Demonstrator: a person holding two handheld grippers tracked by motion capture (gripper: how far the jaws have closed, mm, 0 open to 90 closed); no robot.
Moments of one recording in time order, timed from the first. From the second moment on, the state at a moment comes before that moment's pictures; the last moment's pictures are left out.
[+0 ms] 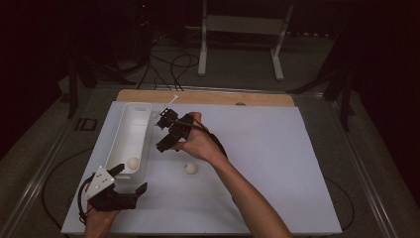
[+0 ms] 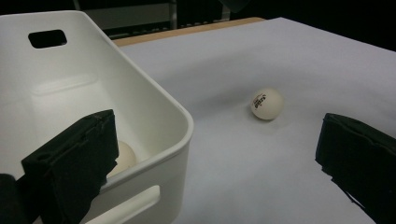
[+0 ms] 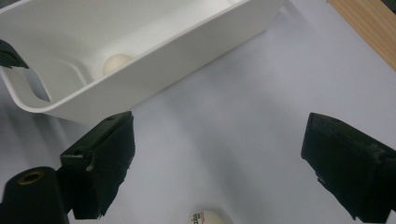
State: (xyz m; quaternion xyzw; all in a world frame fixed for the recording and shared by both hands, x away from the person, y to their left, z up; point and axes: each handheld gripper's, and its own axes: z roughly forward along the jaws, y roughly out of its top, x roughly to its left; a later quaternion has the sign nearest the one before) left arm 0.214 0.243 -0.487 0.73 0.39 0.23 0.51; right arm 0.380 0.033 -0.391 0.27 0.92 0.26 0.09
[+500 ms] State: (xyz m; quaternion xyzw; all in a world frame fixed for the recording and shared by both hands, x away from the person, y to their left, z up) left arm 0.214 0.243 -0.487 0.73 0.39 0.23 0.50; right arm 0.381 0.022 -0.397 0.28 0.92 0.26 0.09
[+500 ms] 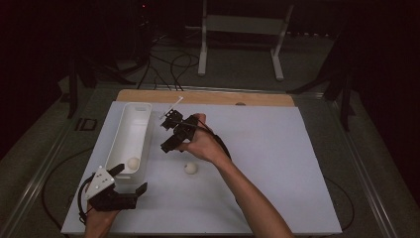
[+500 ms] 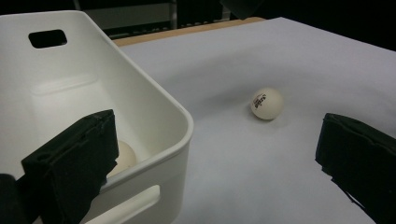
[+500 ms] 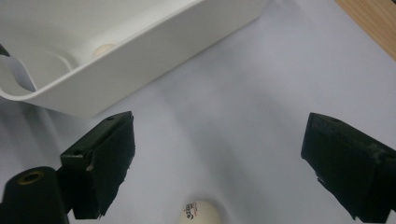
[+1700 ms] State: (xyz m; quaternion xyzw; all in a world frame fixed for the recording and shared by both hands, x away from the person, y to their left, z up) left arm 0.213 0.243 -0.487 0.73 0.39 0.23 0.50; right arm 0.374 0.010 -0.421 0.28 0.93 0.24 0.08
